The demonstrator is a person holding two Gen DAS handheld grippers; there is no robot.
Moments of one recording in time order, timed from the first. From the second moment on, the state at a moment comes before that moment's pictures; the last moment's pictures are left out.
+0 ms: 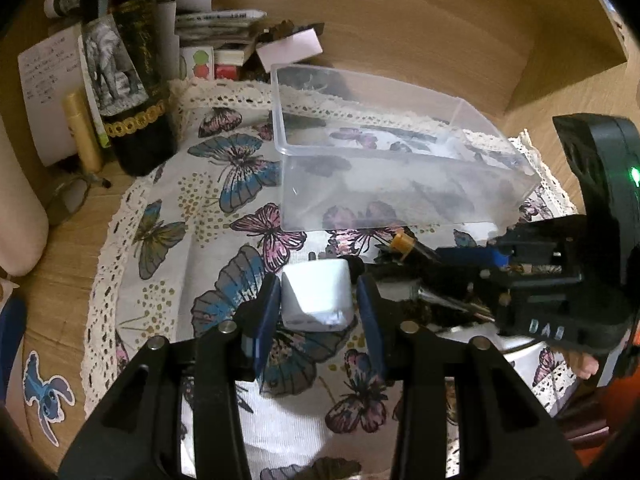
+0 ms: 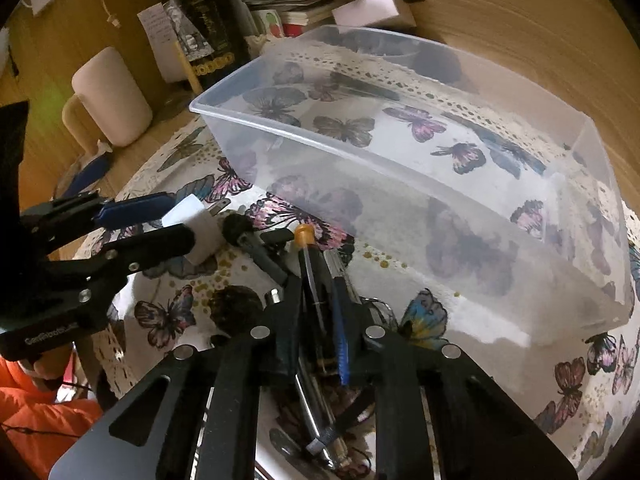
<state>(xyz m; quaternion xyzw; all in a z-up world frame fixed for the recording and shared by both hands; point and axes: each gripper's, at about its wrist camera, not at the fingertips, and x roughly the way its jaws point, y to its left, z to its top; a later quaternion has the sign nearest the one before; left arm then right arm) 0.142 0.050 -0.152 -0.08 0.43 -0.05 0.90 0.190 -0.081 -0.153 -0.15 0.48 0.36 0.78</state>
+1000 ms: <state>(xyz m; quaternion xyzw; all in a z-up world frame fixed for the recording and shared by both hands) 0.134 0.038 -0.081 -0.07 0.33 -0.06 0.94 0.172 -0.120 -0.081 -0.09 0.36 0.34 0.86</state>
